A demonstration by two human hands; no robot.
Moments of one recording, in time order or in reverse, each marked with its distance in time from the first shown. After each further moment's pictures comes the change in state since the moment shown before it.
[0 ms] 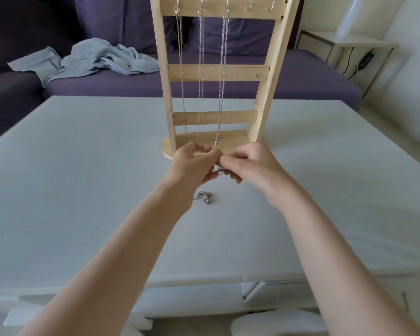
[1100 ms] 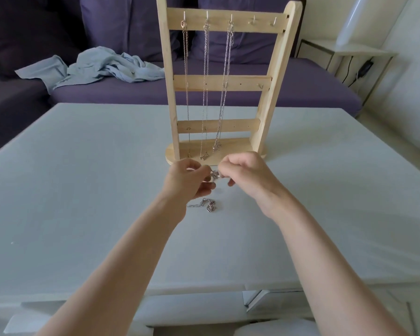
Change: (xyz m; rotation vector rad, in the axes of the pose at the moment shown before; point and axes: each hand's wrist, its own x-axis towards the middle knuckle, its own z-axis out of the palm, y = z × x) left_hand 0.001 -0.007 -0.014 0.082 0.067 -0.068; right_hand 0.000 -0.004 0.010 0.028 -0.052 -0.049
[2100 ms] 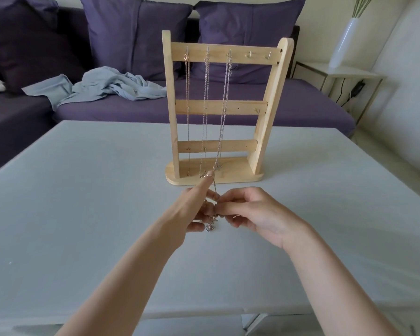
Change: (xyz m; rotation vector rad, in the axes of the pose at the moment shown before) left_hand -0.006 0.007 -0.001 0.150 -0.218 -0.189; right_hand -0.014 0.009 -0.012 0.339 -0.233 0.221
